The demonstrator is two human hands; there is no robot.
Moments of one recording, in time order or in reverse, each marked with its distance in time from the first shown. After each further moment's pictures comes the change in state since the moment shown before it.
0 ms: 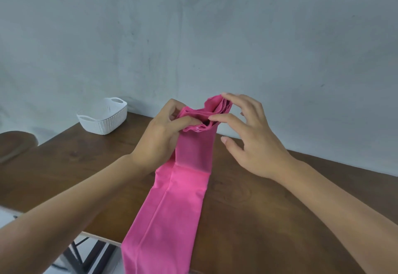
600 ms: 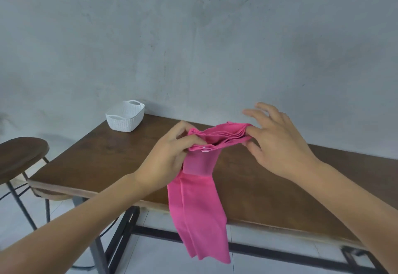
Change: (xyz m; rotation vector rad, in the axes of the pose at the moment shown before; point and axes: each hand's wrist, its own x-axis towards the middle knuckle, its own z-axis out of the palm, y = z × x) left_hand -0.128 0.047 -0.151 -0.196 -0.104 0.089; right_hand -0.033 -0.184 -0.044 -0.538 -0.102 0.133
